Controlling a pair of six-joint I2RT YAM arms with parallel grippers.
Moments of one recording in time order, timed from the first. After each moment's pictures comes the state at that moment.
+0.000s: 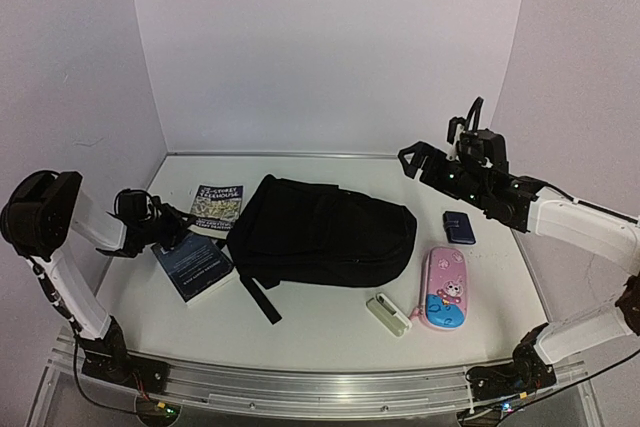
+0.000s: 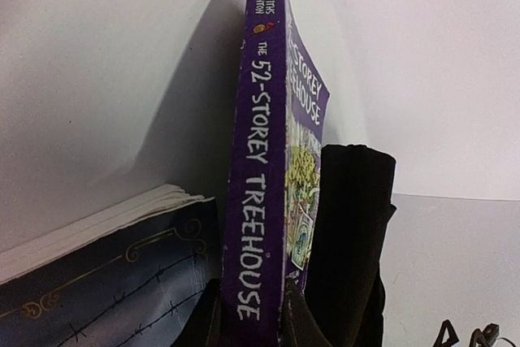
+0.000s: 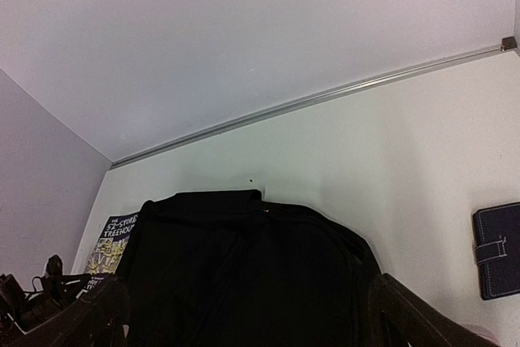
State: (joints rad) left arm -0.01 1.71 0.55 0.61 0.51 -1.05; right arm 0.59 1.29 0.97 -0.04 0.22 0.63
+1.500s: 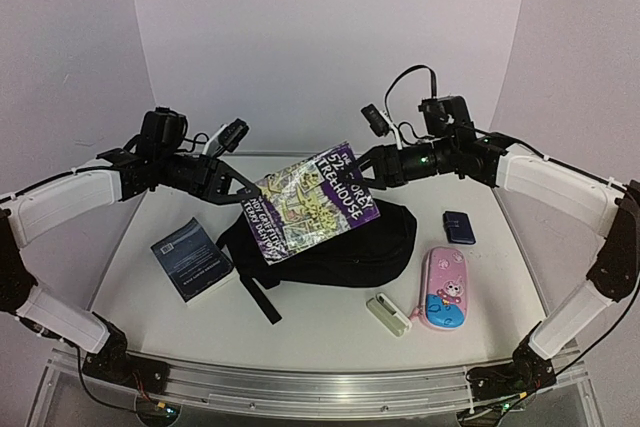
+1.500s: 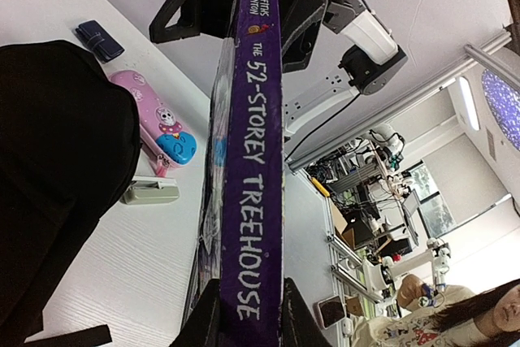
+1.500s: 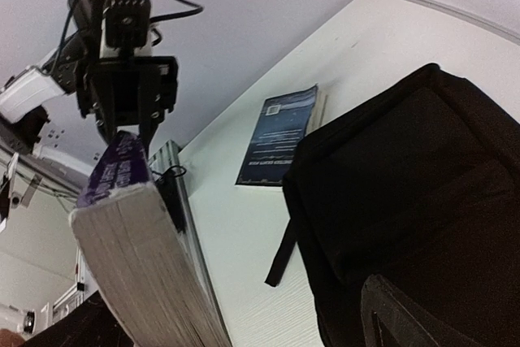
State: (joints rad) left arm -0.49 1.36 1.09 -0.22 1.24 -0.38; right arm 0.62 1.56 1.37 -0.31 -0.75 0.27
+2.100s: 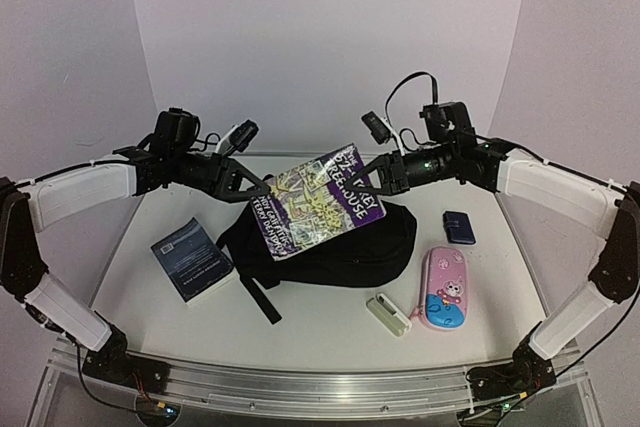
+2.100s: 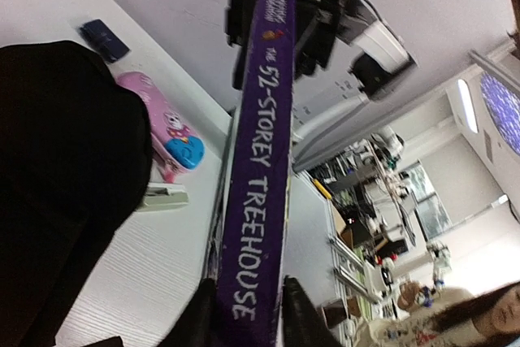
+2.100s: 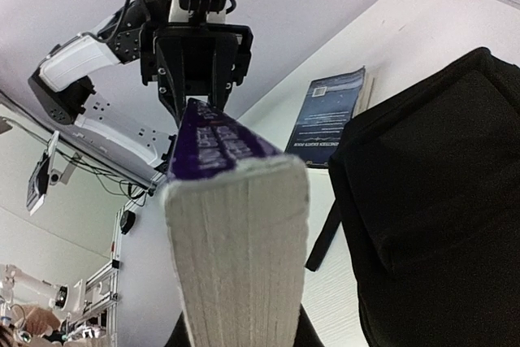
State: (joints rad) left arm -0.49 1.46 1.13 -0.17 1.27 -0.39; right arm 0.62 1.55 1.32 -0.29 -0.90 0.30
